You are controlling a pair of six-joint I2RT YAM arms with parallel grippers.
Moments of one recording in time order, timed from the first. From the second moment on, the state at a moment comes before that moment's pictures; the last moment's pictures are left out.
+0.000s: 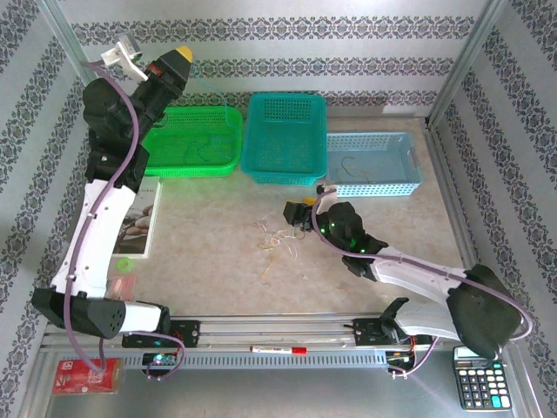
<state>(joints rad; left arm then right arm) -0.13 1.36 1.63 0.03 0.32 -0.85 0.72 1.18 0.51 0.43 0.06 0.59</state>
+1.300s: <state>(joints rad) 0.18 1.93 1.78 -0.11 0.27 -0.57 0.51 0.86 0.55 -0.07 -0.18 0.54</state>
